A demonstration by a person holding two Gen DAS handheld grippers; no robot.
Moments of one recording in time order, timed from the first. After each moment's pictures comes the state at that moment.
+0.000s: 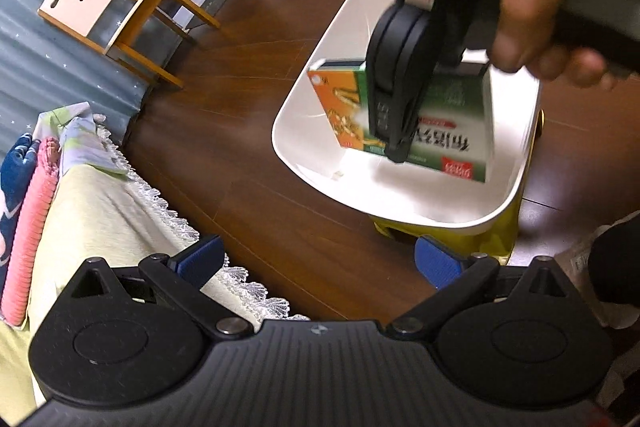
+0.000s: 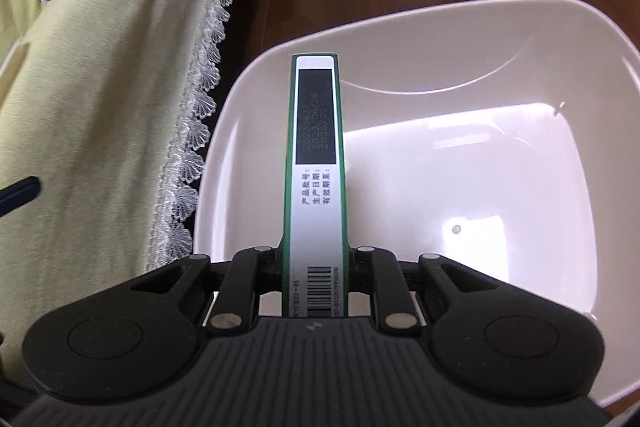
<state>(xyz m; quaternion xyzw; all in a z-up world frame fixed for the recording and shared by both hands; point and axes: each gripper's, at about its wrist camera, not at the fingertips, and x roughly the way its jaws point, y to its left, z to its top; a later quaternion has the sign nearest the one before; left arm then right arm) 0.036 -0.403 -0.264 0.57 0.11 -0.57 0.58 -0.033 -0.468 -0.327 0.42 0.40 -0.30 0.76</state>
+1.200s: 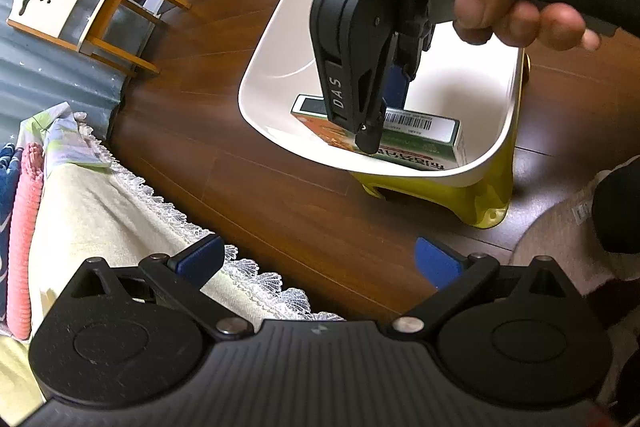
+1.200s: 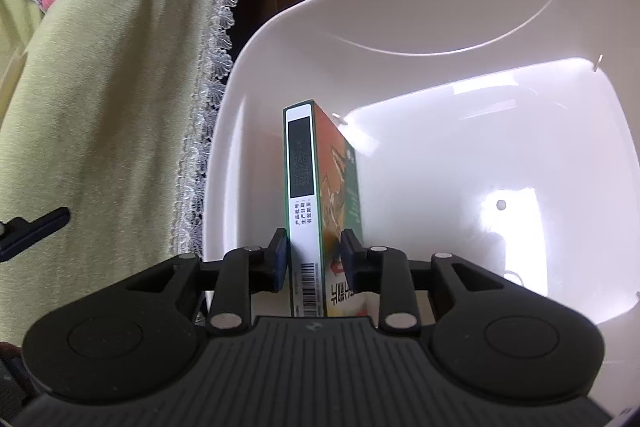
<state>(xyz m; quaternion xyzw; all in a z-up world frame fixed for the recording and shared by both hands) 0.047 -0.405 -0.299 0.62 0.12 -0.56 0.54 -0.031 -0.469 -0.344 0.48 0.38 -0.26 0.75</state>
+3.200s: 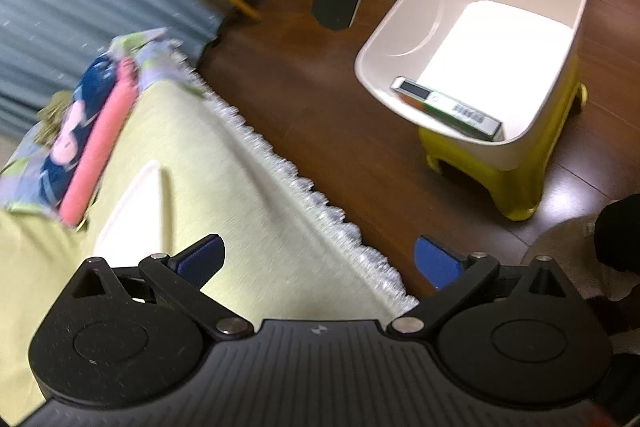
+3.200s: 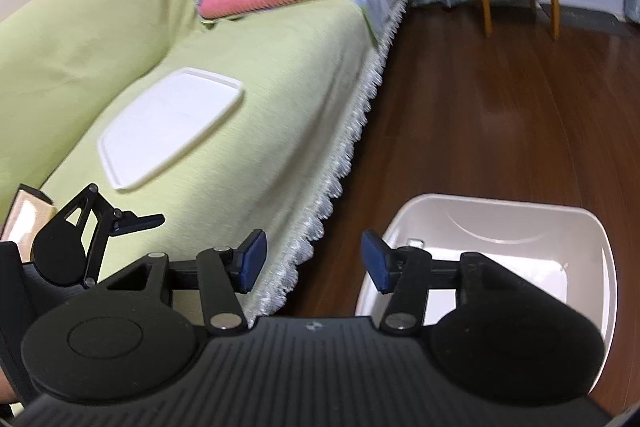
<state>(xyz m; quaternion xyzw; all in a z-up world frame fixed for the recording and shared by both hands) 0.048 -0.338 -0.206 0.57 0.15 -0.44 0.67 -0.048 -0.385 -0.128 0.25 0.31 -0.21 0.89</state>
